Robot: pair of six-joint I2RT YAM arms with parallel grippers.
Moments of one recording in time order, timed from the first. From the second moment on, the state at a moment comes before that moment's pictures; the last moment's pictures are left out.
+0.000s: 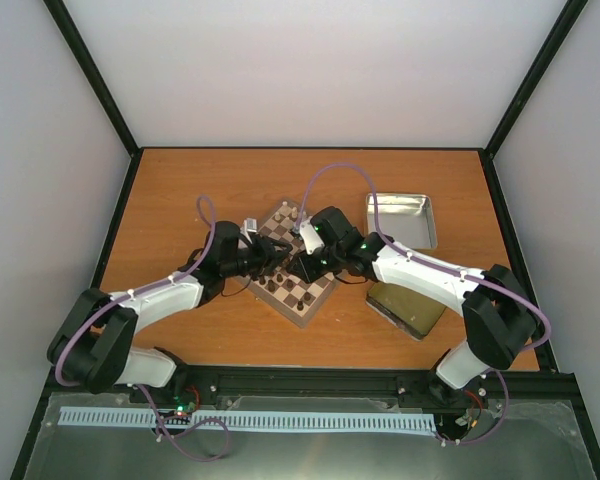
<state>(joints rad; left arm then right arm) -0.51 1.35 0.57 0.33 0.47 -1.30 0.80 1.56 1.07 -0.35 -0.35 0.27</state>
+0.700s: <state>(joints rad) -0.51 1.43 0.60 0.28 0.41 -1.18 0.80 1.61 1.08 -0.35 -0.27 0.28</state>
